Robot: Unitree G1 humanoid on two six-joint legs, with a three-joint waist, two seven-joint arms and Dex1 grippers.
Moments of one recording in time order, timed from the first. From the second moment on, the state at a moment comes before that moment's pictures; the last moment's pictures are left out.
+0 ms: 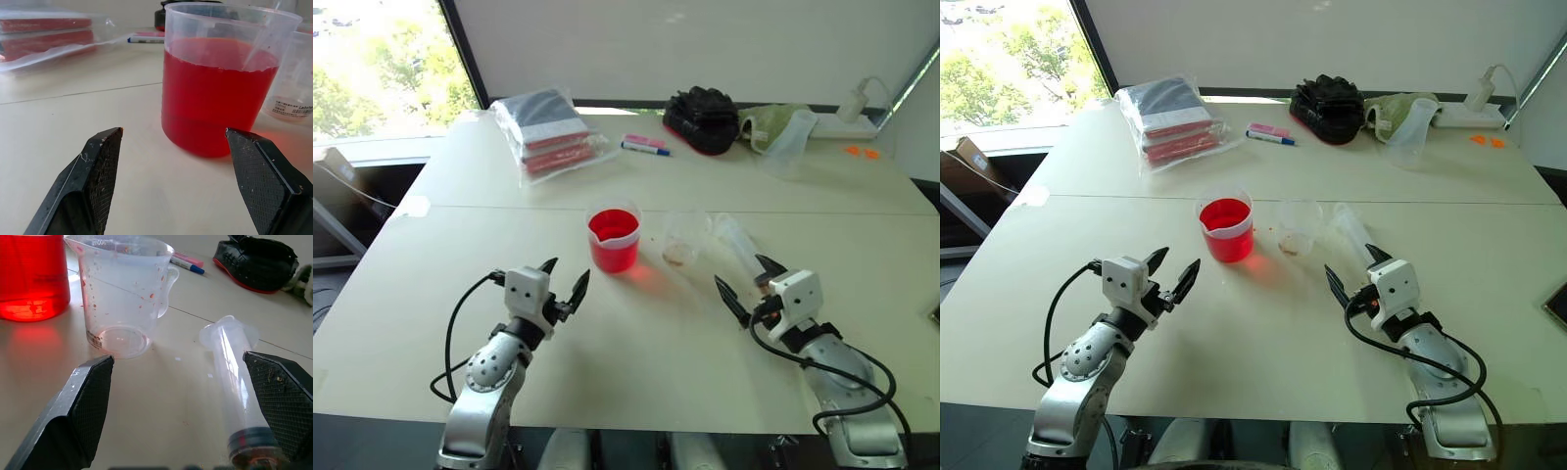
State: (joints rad) left arm 0.09 0.23 0.01 -0.40 -0.25 0.23 -0.33; right arm 0.10 -0.42 -0.13 -0.31 0.20 0.11 0.46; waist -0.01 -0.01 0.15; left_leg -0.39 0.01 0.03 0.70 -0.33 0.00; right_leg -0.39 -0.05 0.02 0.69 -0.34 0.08
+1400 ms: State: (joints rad) left arm -0.79 0.85 -0.07 0.04 -0.64 0.72 -1.36; right arm -0.97 -0.99 0.25 0.05 0.32 1.19 0.97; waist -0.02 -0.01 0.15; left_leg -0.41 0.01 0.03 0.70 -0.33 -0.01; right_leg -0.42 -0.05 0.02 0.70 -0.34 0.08
